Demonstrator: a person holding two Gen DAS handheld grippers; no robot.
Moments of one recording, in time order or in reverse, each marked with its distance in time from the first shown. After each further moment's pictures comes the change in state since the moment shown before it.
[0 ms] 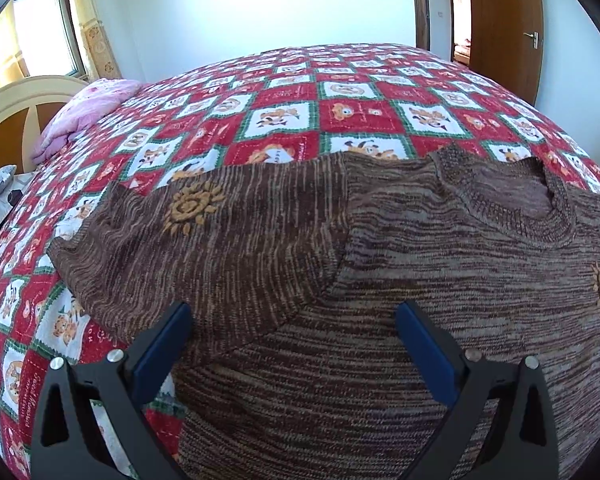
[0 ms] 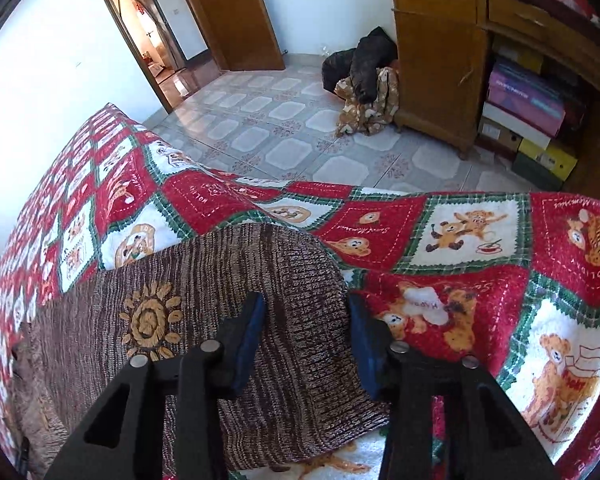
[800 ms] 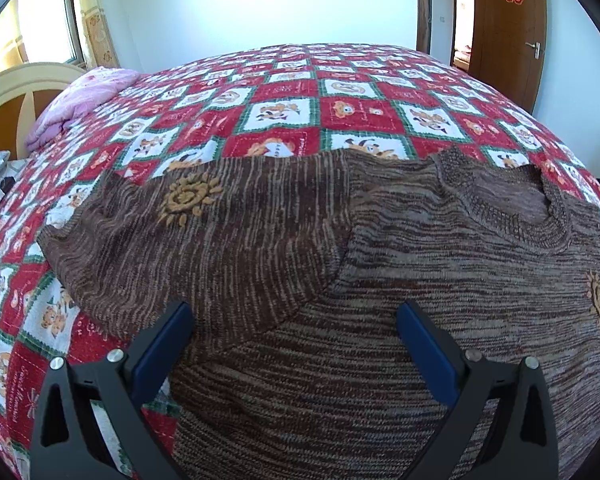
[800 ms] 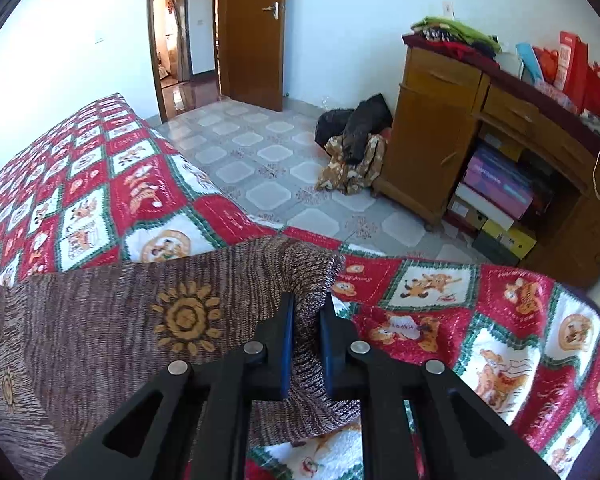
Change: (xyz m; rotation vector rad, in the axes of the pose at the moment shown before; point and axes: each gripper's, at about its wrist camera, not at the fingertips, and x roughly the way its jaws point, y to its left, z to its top) left arm 0.003 0.006 -0.002 -0.041 0.012 -0.042; right arm -0.060 0.058 -0.013 -0.196 -0.189 -0.167
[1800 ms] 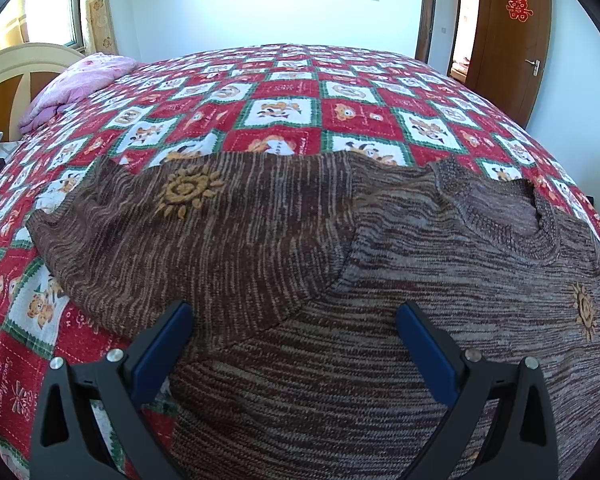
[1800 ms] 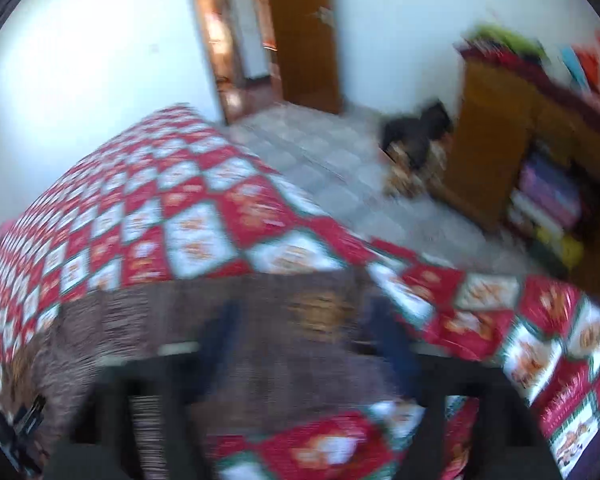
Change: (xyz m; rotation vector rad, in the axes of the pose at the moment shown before) left arm 0.001 0.009 -0.002 -0.051 -0.004 -0.057; right arm -0.037 0.006 0.012 0.071 0.045 0.203
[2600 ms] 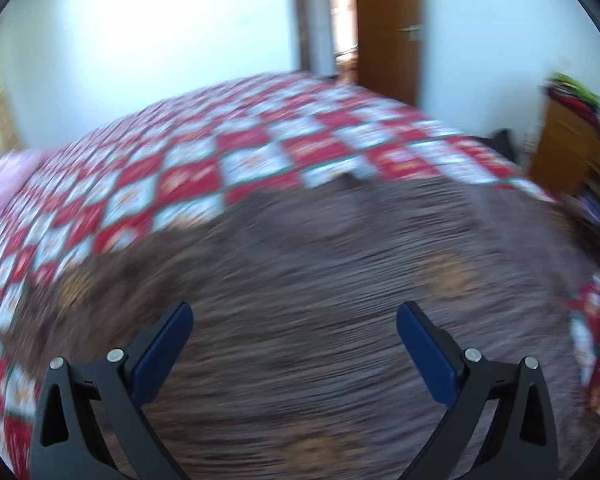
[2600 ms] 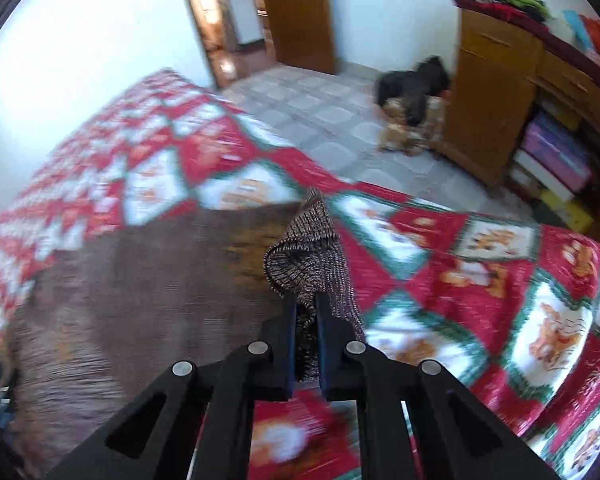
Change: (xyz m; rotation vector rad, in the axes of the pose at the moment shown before) left arm -0.067 -0.127 -0.005 0.382 -0.123 -0.263; right arm 0.020 0.009 -0.025 -0.078 0.114 0.122
